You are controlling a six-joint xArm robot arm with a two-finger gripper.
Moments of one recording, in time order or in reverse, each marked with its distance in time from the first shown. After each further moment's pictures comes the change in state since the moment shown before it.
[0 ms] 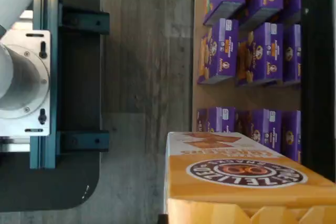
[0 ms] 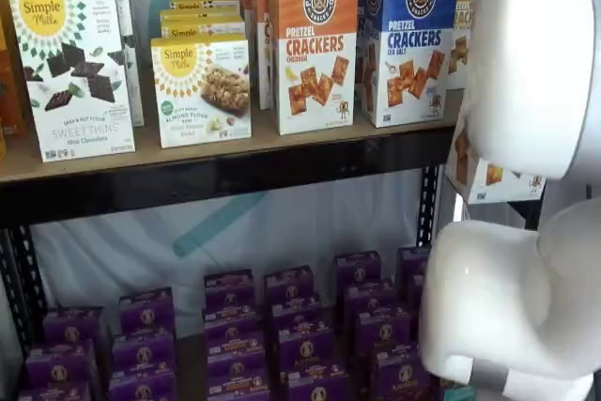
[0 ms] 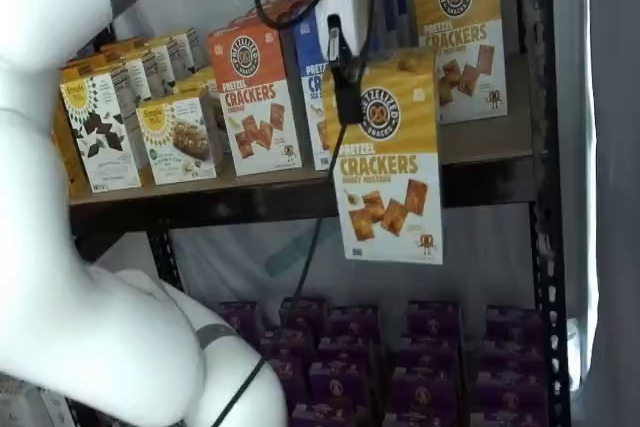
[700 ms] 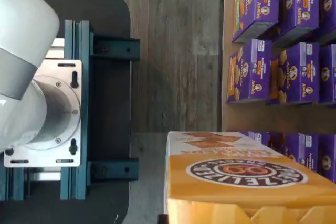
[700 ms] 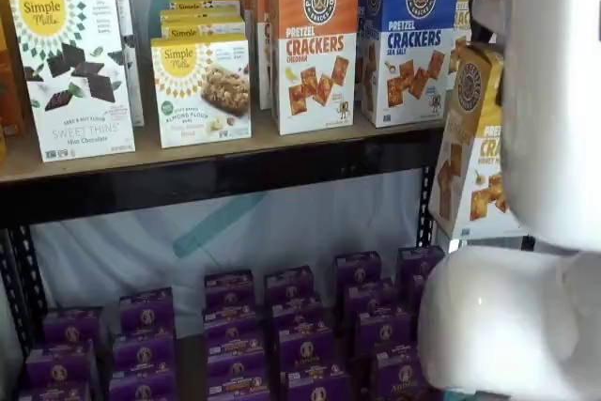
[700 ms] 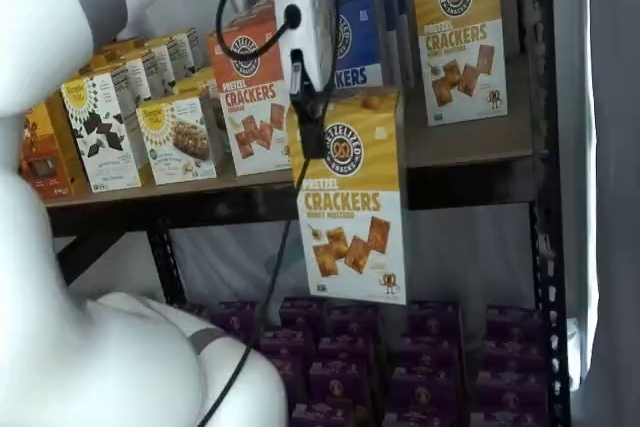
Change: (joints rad) arm 0.148 -0.107 0.112 -0.031 0.048 0.141
